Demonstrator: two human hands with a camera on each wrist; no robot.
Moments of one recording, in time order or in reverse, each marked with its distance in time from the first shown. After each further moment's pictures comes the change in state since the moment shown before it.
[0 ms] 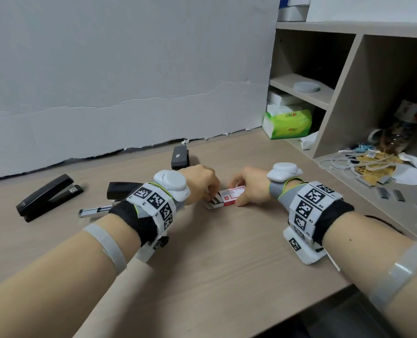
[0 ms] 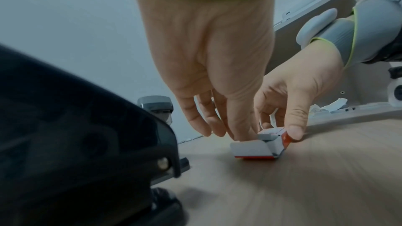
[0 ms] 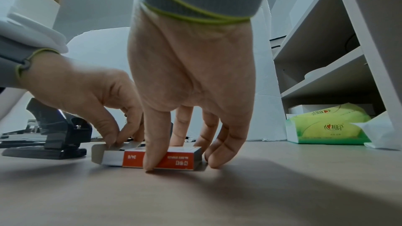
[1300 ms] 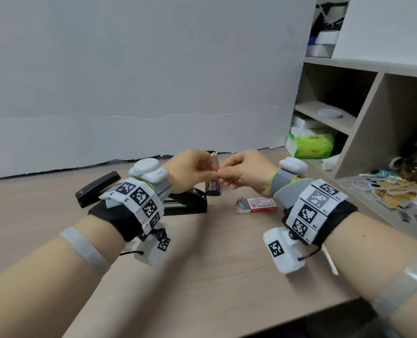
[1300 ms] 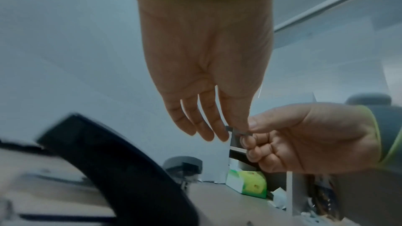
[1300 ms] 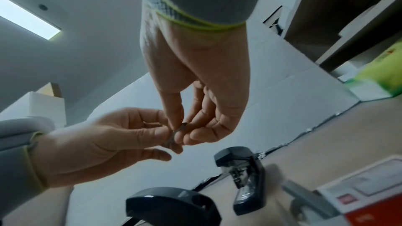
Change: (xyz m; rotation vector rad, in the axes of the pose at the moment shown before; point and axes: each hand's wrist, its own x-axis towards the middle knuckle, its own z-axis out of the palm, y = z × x) left_hand -0.106 -0.027 -0.046 -0.582 0.419 -0.103; right_hand -0.036 -0.111 -0.016 0.836 0.138 -0.230
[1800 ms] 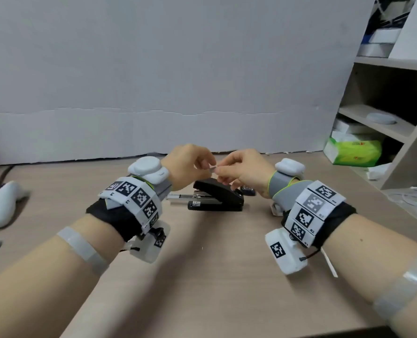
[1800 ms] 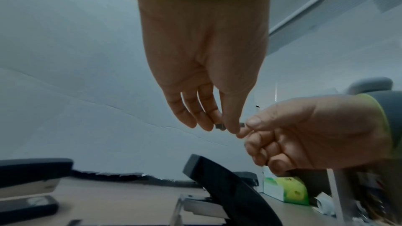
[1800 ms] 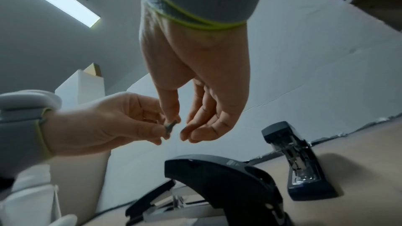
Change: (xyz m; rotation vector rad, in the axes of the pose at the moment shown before) left_hand -0.050 -0.045 -0.050 0.206 0.156 -0.087; right_hand 0.022 -0.022 0.075 -0.070 -0.074 -0.083
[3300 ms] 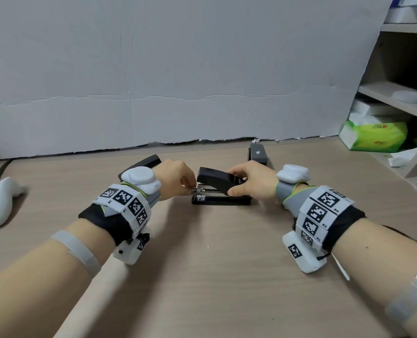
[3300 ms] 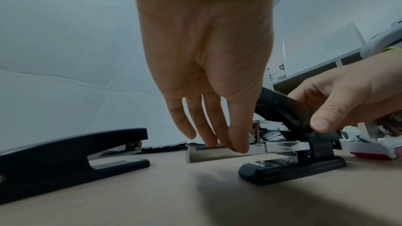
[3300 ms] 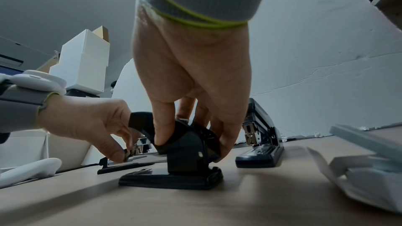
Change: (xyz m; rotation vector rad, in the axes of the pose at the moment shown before) left_hand -0.007 -0.061 0.023 0.264 -0.279 -0.113; right_hand 0.034 0.068 0.000 -0.469 -0.188 -0.041
